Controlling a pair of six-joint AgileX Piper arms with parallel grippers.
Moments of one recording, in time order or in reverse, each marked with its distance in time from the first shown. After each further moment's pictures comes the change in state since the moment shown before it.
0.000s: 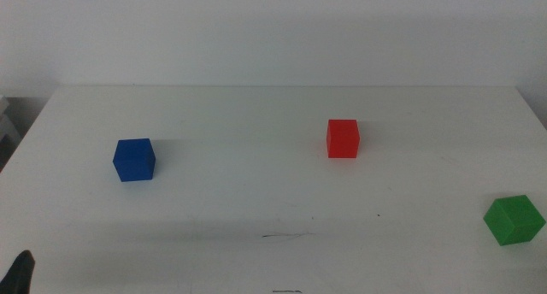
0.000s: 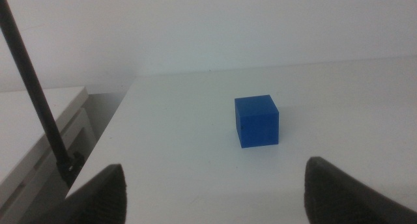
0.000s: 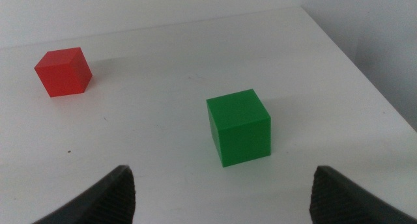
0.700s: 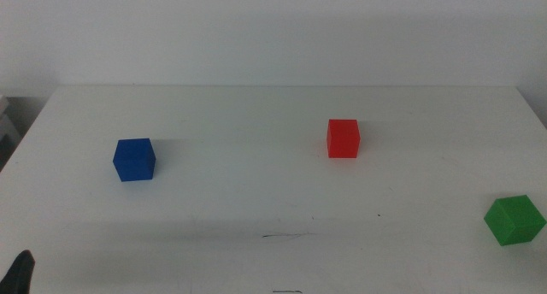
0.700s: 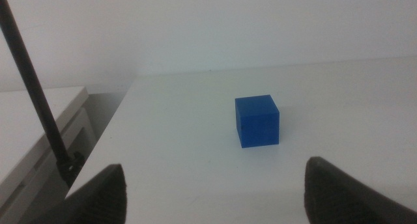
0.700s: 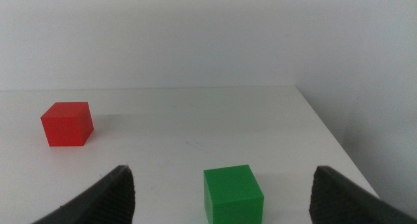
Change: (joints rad) left arm 0.000 0.000 0.000 0.000 -0.001 -0.001; right arm 0.000 0.000 0.000 0.004 -0.187 -0.120
